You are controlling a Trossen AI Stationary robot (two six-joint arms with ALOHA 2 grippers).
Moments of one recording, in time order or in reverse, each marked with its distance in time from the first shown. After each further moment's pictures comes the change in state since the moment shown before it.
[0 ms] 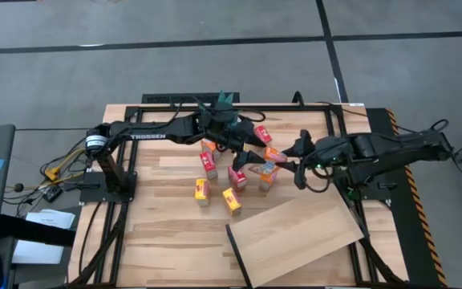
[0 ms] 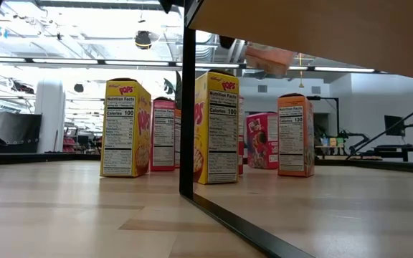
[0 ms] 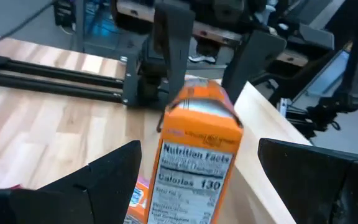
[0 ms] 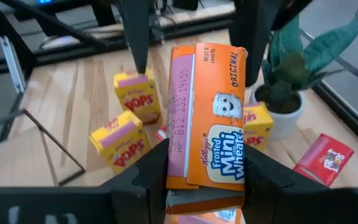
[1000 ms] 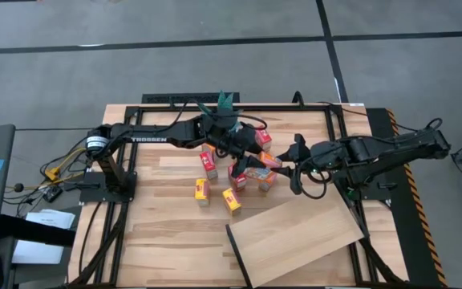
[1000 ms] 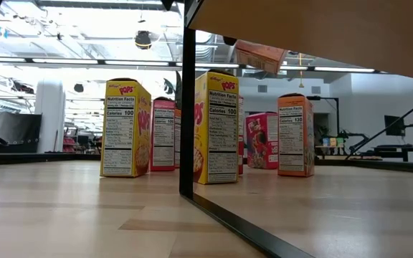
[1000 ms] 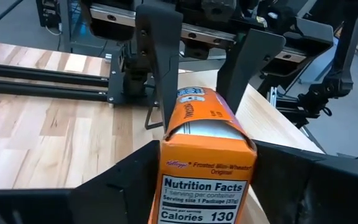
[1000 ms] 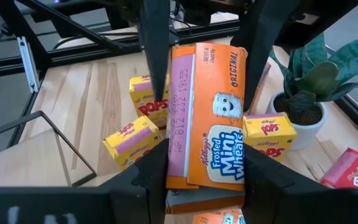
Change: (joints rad) left arm -0.033 0.006 0.000 -0.004 0.016 0.035; right arm 0.040 0.046 0.000 0.067 0.000 -0.009
